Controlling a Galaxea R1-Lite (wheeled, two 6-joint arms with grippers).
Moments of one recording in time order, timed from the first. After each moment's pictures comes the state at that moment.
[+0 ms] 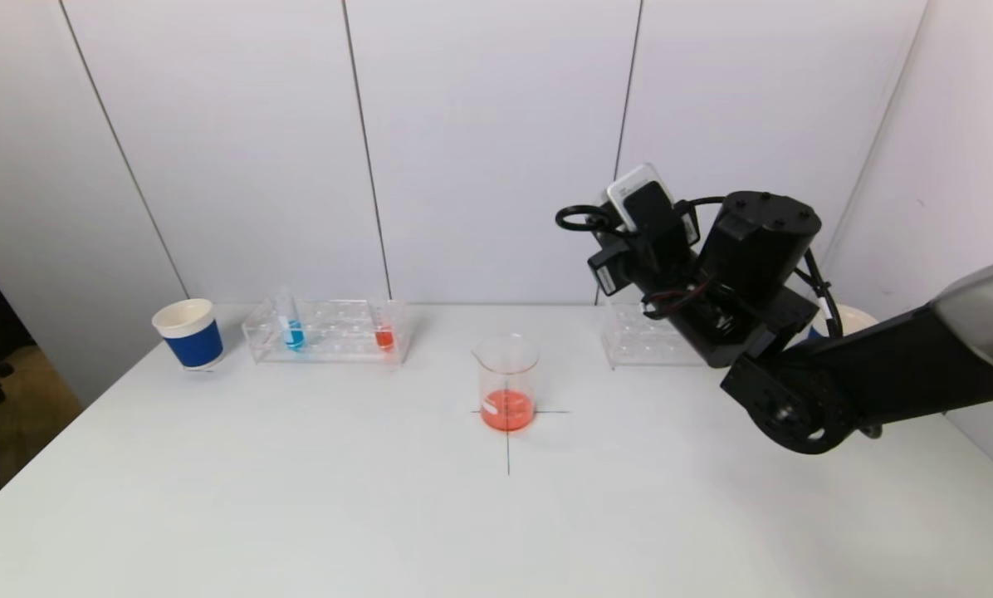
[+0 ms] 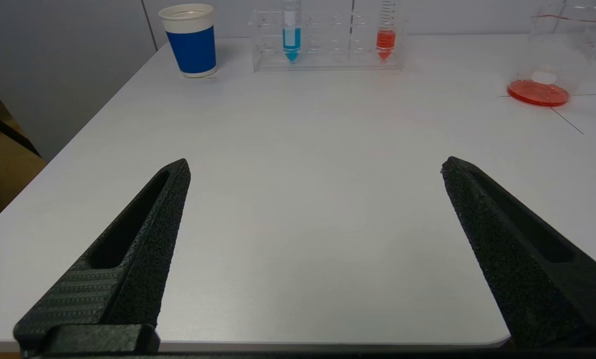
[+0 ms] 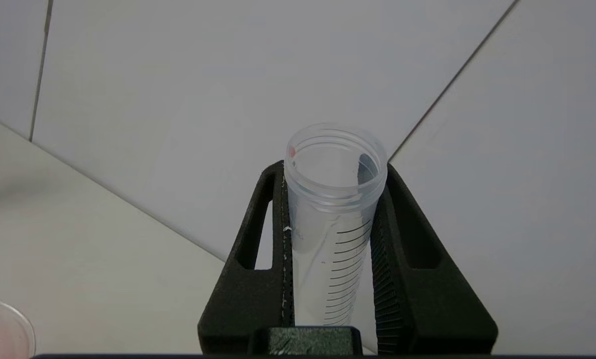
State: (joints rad) left arm 0.01 0.00 0.00 -0.01 0.00 0.00; right arm 0.51 2.02 -1.04 -1.15 -0.21 -0.52
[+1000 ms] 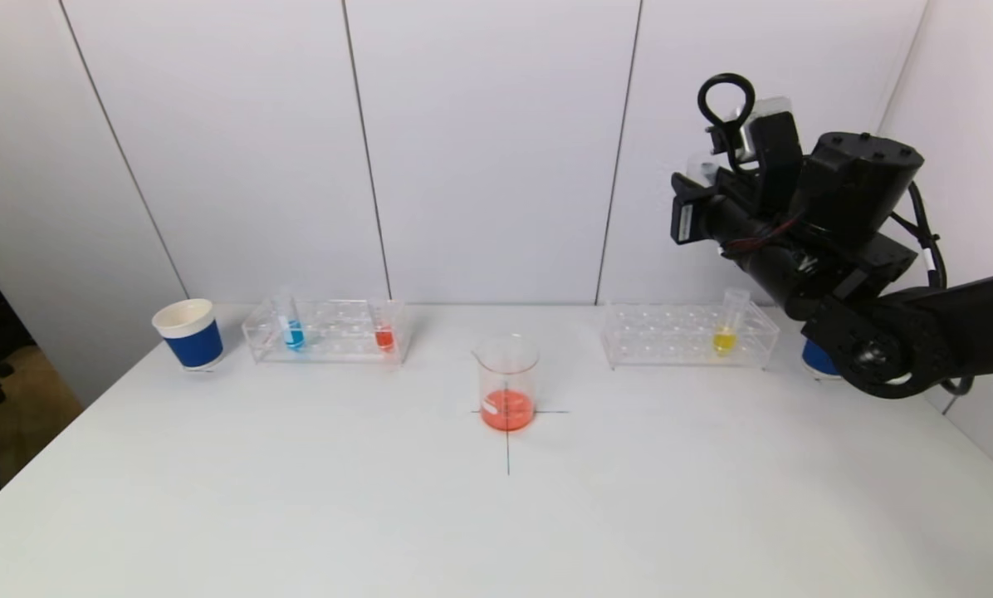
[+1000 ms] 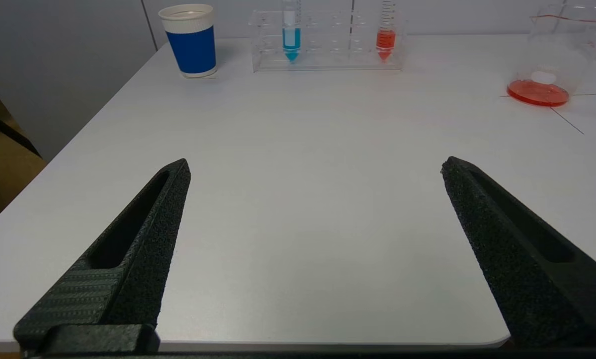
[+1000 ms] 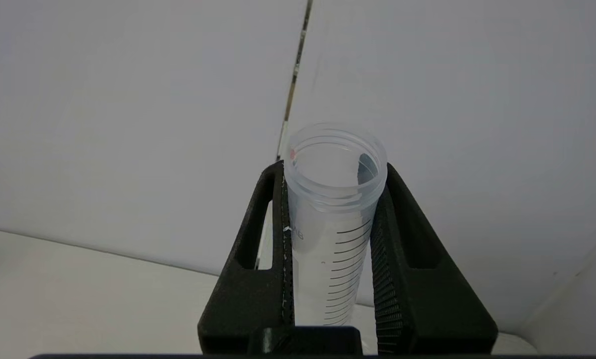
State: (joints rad) left arm 0.01 0.00 0.00 -0.01 0.00 0.00; right arm 0.34 1.92 -1.08 -0.98 -0.26 -0.22
